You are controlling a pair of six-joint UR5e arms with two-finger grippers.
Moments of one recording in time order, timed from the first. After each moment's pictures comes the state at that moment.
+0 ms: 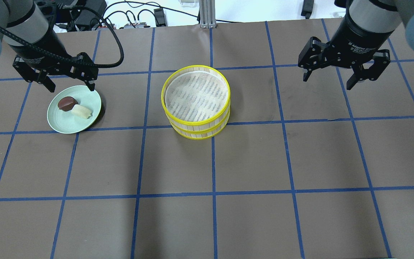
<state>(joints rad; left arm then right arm) -1.47 -1.58 -1.59 -1.54 1.64 0.08 1.51 -1.61 1.60 -1.56 -1.53 0.21</state>
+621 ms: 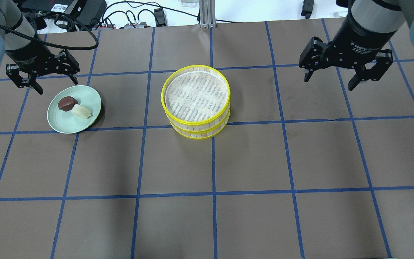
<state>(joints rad) -1.31 -1.74 -1.60 -1.38 1.64 -0.10 1.51 -1.63 1.60 -1.55 -1.53 0.21</state>
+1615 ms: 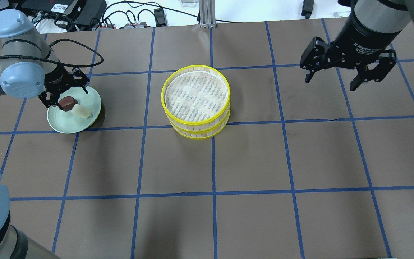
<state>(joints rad) -1.26 -1.97 -1.68 -1.06 1.65 -0.44 1.51 -1.64 1.60 -1.54 -1.53 0.20</state>
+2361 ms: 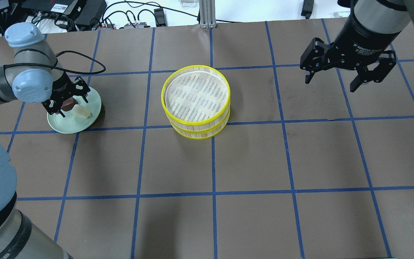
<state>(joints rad) -1.25 -2.05 -1.68 -1.03 1.70 -0.45 1.52 -1.65 1.60 -1.53 -1.53 0.20</state>
